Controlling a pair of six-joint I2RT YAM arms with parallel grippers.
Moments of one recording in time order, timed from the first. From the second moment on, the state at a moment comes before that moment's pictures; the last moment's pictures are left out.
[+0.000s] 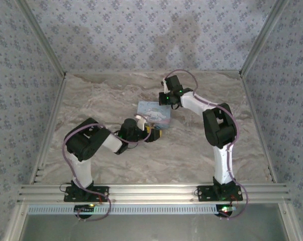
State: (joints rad) left arm -0.69 1.93 0.62 0.94 0.43 -0.60; right arm 0.45 2.09 1.57 -0.34 -0.11 0.27
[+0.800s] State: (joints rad) left arm -0.72 2.02 0.59 1.22 0.39 -0.73; right arm 0.45 2.09 1.55 -0.29 -0.11 0.26
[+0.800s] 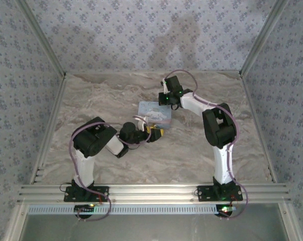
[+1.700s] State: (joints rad) left arm -0.80 2.04 0.57 1.30 0.34 -0.78; right arm 0.45 2.06 1.49 -0.26 -0.11 0.26
